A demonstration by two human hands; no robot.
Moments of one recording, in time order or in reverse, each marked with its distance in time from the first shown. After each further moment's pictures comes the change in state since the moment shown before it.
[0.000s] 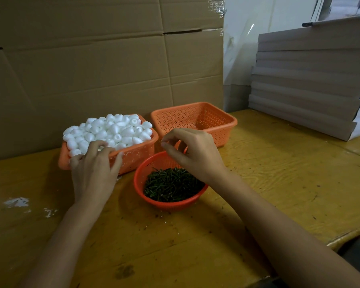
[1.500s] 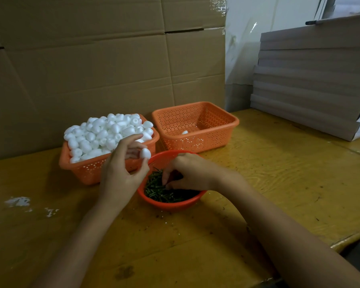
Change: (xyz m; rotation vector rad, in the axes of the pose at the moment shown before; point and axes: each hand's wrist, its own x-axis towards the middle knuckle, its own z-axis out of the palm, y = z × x) left_hand -0.014 0.038 0.001 -0.813 0.101 0.198; right_hand -0.002 0.007 0.006 -0.064 -0.781 0.043
